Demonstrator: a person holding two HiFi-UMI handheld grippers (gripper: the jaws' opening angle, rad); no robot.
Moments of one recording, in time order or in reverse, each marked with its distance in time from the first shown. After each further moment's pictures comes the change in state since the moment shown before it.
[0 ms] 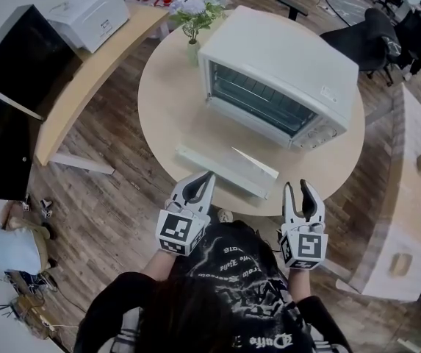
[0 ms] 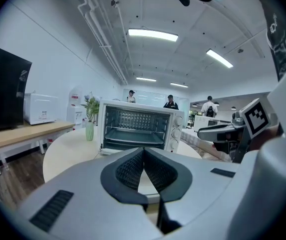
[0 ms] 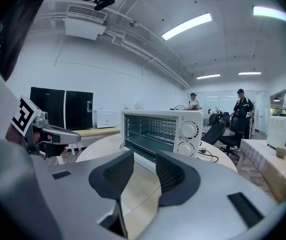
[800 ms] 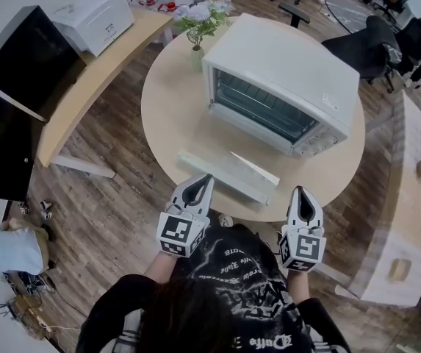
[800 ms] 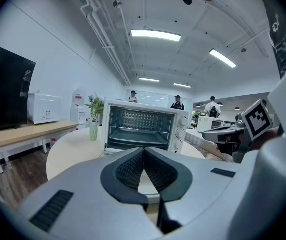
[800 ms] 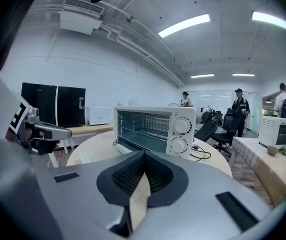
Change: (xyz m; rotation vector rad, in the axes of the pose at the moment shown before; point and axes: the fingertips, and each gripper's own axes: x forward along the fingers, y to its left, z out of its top) left arm -0.001 0.011 -0.001 -0.012 -0.008 0.035; right arm 0.004 -0.011 -0.009 0.008 0.033 -0.084
